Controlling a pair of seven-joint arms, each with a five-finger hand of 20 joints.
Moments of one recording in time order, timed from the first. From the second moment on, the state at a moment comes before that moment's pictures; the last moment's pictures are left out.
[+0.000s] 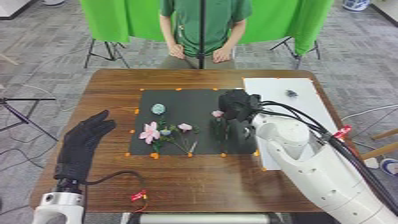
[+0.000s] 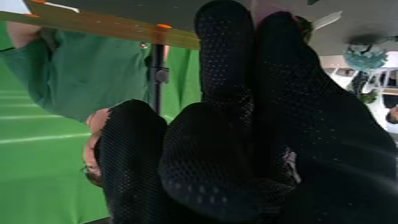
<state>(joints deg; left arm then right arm) 128.6 -70.1 -98.8 -121.4 57.9 2.8 15.1 -71.3 -58.1 55.5 -92.5 -148.8 -7.7 -4.0</state>
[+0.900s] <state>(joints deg) 128.7 -70.0 -98.9 -121.4 57.9 2.8 14.9 -76.3 -57.7 65.9 -101.3 -139.8 -9.3 -0.3</state>
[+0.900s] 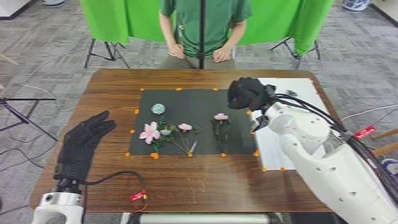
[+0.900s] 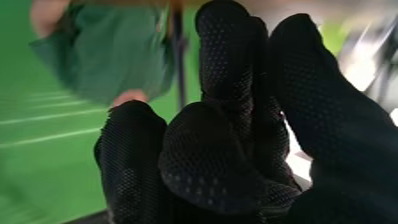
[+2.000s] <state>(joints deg) 129.9 -71.0 -100.1 -122.3 58.9 1.9 13.6 -129.7 -88.3 98.3 -122.0 -67.8 -4.0 -20.4</state>
